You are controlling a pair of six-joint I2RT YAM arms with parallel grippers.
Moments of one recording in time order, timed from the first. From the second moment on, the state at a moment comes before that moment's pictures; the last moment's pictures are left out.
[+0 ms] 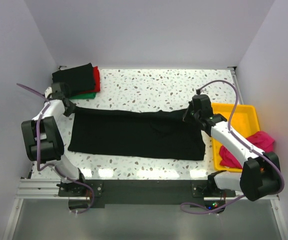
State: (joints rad) left arm 0.24 1.71 1.13 -0.39 -0.21 -0.75; right arm 0.34 1.27 0.85 -0.31 0.12 0.58
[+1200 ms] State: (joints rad) left arm 0.30 1.49 0.83 -0.42 -0.15 -0.75; right arm 0.34 1.18 0.71 -0.38 0.14 0.58
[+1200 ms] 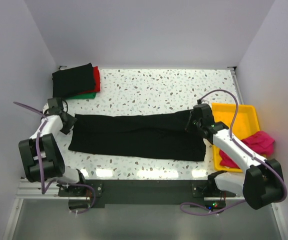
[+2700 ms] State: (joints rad) left arm 0.08 1.40 0.66 -0.33 -0.09 -0.78; right arm 0.52 1.40 0.78 -0.49 0.32 0.55
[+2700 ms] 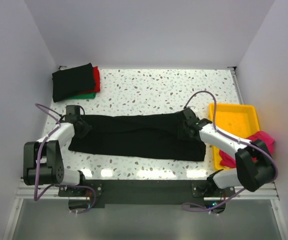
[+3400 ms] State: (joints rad) left arm 0.08 1.39 0.71 -0.36 -0.01 -0.74; right arm 0.52 1.80 1.23 -0.37 0.25 0.44
